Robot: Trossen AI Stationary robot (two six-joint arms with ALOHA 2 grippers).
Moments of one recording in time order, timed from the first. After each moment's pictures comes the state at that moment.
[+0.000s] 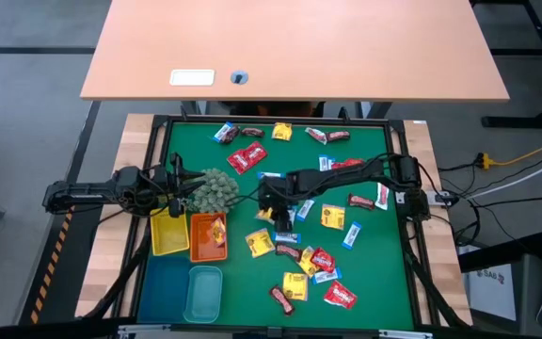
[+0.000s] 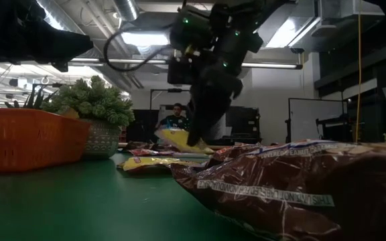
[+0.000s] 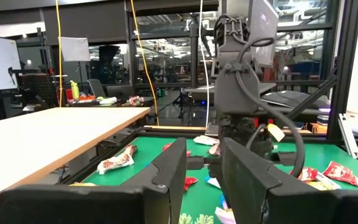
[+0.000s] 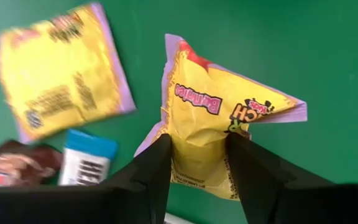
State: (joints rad) left arm 0.05 0.01 0.01 0.17 -0.14 0.04; right arm 0.00 2.05 1.48 -0.55 -0.15 -0.10
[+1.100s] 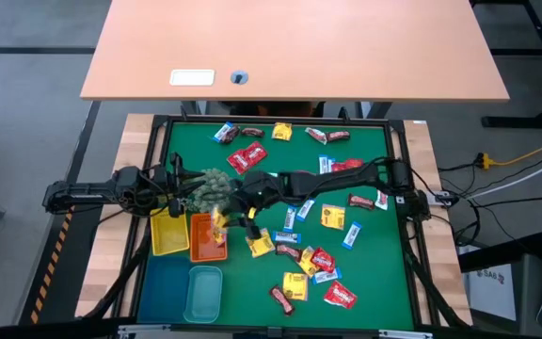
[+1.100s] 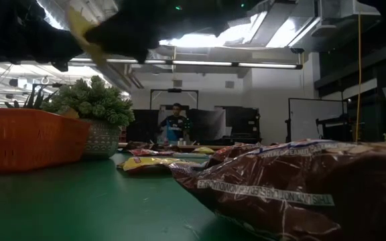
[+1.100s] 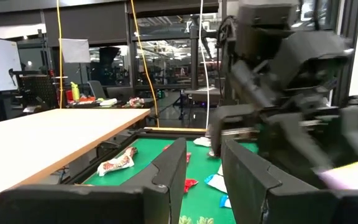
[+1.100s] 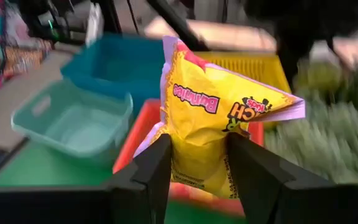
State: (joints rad) left arm 0.05 0.01 0.01 0.17 -0.14 0.04; right arm 0.06 2.13 1.67 0.06 -0.35 -0.11
